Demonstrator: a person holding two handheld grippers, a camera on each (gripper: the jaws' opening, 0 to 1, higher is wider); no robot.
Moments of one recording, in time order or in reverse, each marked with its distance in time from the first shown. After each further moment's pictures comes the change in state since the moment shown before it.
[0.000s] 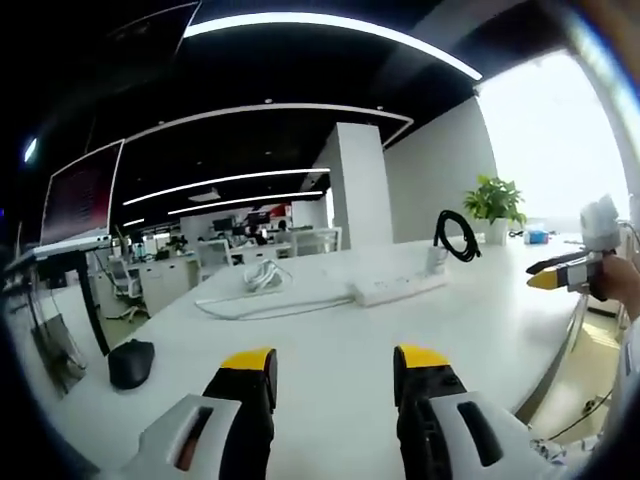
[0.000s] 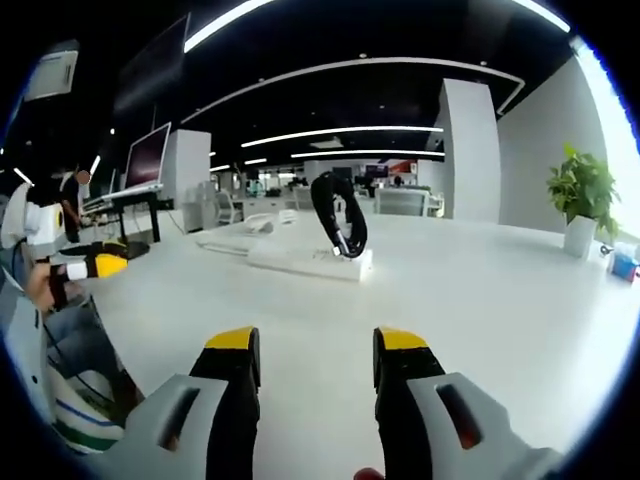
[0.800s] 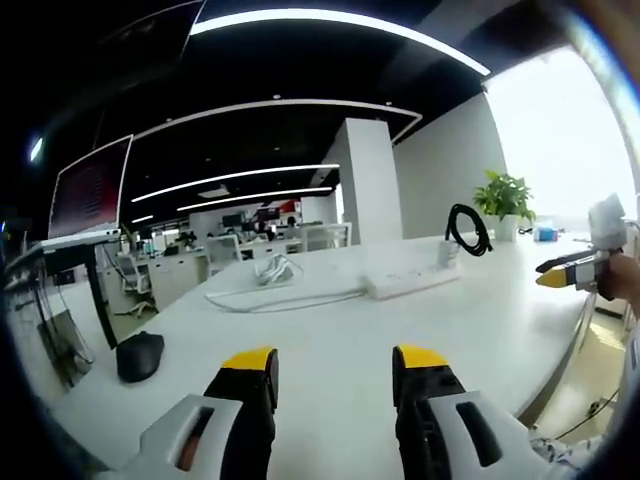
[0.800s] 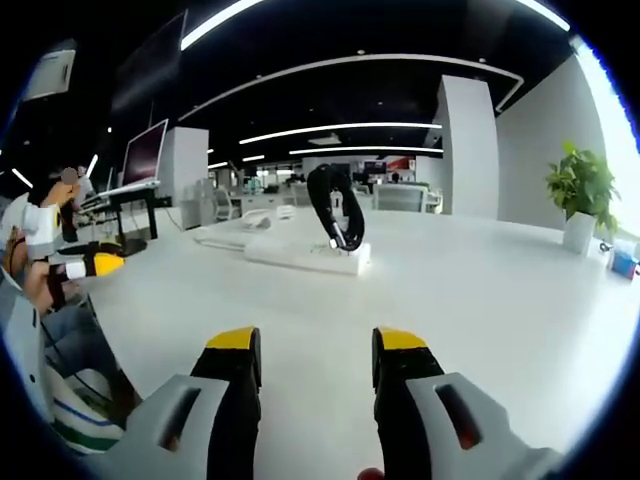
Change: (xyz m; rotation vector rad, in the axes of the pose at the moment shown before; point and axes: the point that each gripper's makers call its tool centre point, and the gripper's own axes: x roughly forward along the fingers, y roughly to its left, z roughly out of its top) left arm -0.002 0.011 -0.007 -0.007 0.012 0.044; right arm 0.003 -0.002 -0.007 0.005 0.017 -0.003
